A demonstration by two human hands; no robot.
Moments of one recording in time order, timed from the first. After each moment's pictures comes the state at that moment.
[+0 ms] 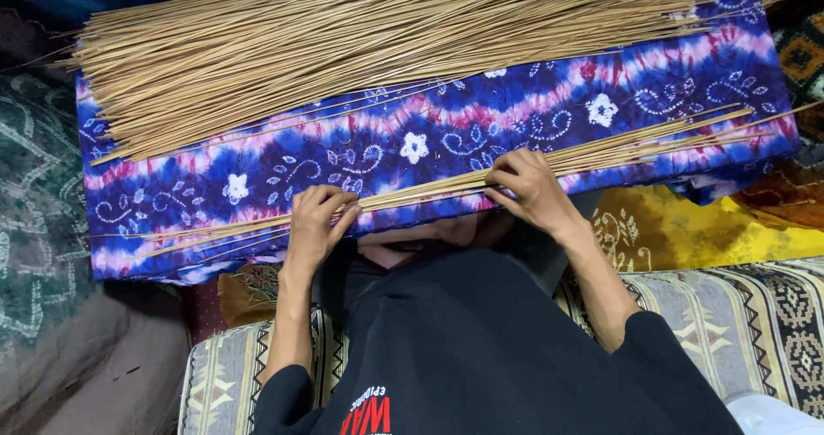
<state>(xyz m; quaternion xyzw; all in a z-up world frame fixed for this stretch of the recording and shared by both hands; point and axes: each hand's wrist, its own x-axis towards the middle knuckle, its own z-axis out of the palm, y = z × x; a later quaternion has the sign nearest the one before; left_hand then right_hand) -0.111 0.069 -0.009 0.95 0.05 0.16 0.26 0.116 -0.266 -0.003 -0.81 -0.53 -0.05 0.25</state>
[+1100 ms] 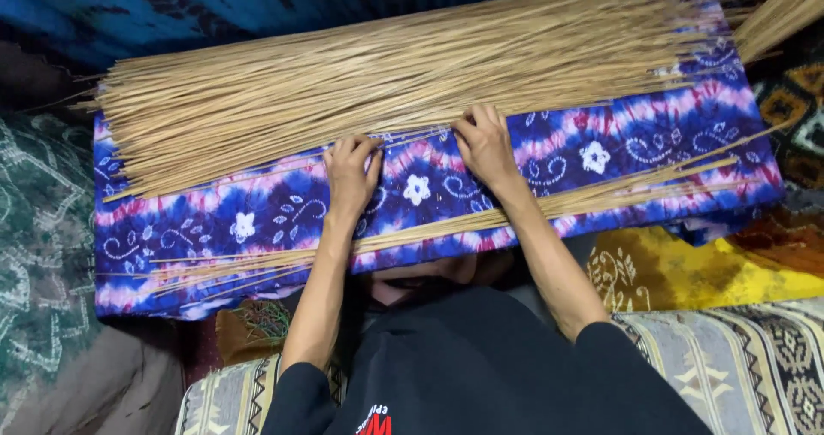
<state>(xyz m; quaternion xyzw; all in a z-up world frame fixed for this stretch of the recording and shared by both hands) 0.044 0.088 -0.032 0.92 0.09 0.28 0.24 0.233 -0.139 -0.068 -0.83 -0.46 -0.18 0.27</state>
